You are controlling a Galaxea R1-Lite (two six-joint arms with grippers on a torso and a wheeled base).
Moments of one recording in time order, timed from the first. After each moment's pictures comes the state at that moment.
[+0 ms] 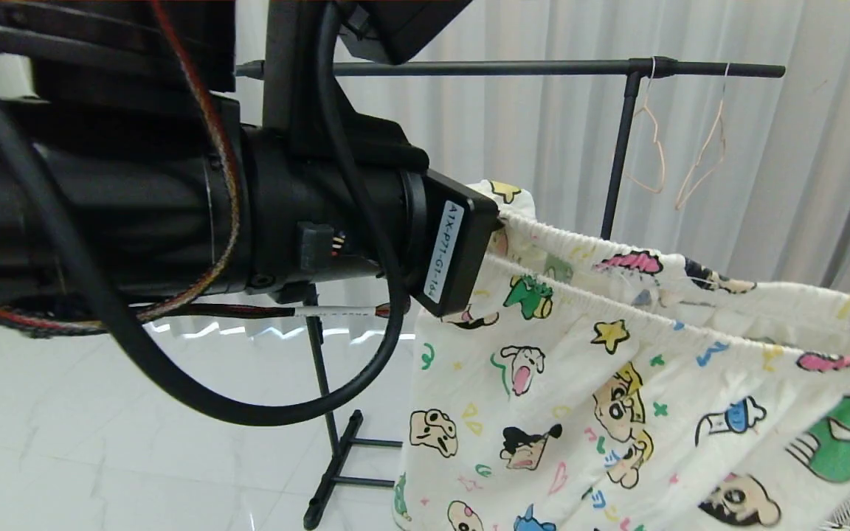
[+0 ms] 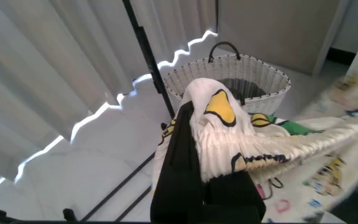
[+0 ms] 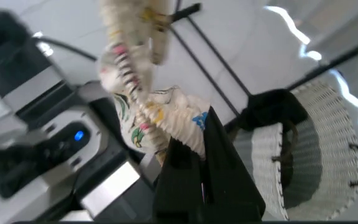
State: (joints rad) left arm -0.89 1.56 -1.44 0.16 0.00 0.14; right arm 0.97 1.25 -1.65 1.06 -0.09 0.03
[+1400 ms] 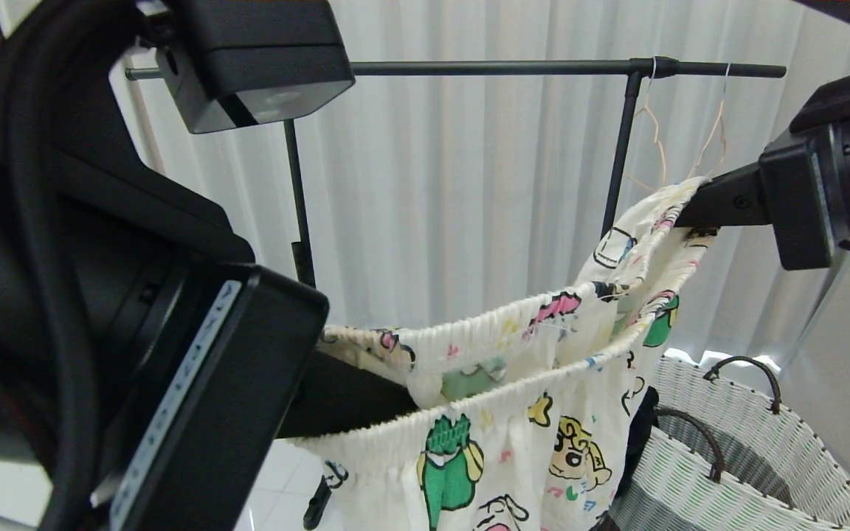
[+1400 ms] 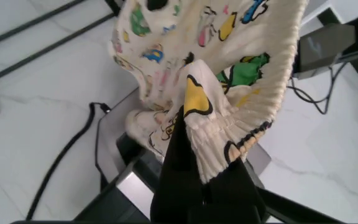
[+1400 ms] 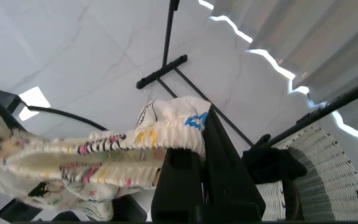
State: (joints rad) left arm -1.03 1.54 -1.85 1.10 -0.07 -0.41; right arm 0.87 1.49 -1.75 0.73 -0.05 0.03
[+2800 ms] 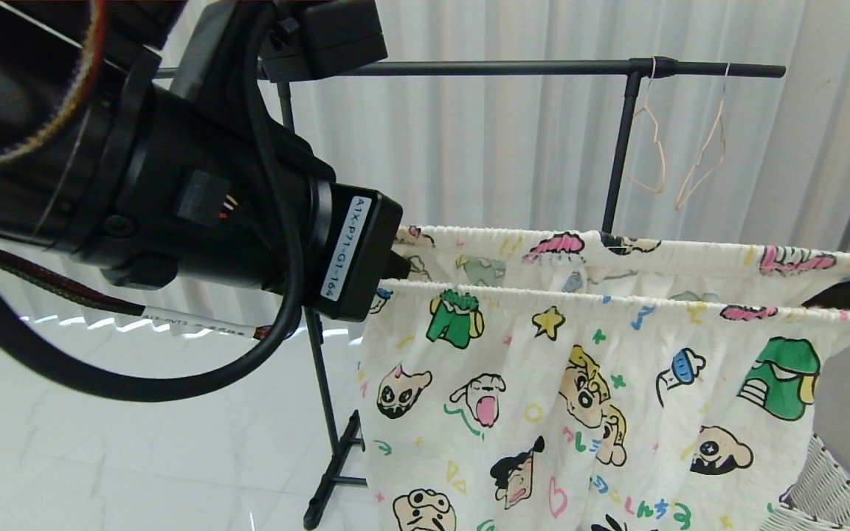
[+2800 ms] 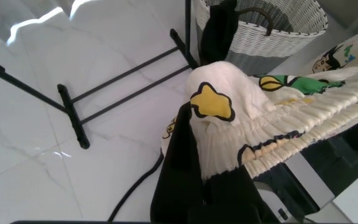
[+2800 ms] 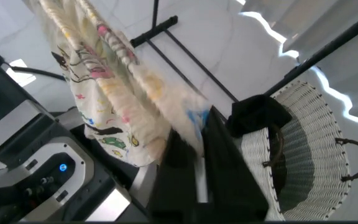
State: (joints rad) left arm -0.86 1.63 -1.86 0.93 0.12 -0.17; right arm 0.89 1.27 -1.62 0.95 -0.12 0.03
